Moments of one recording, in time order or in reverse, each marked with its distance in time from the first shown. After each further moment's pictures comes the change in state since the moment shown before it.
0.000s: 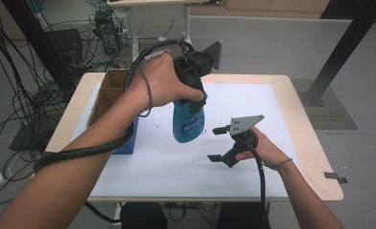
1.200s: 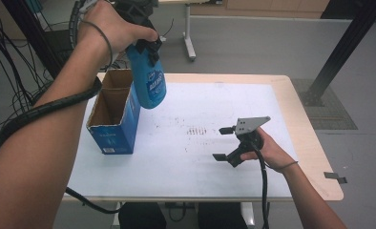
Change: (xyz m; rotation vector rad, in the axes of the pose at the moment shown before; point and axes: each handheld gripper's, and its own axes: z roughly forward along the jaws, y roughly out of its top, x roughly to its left) left arm 0.102 -0.043 -0.065 -0.074 0.046 -0.490; right arm 0.009 -0.008 -0.012 0.014 -0.070 0.036
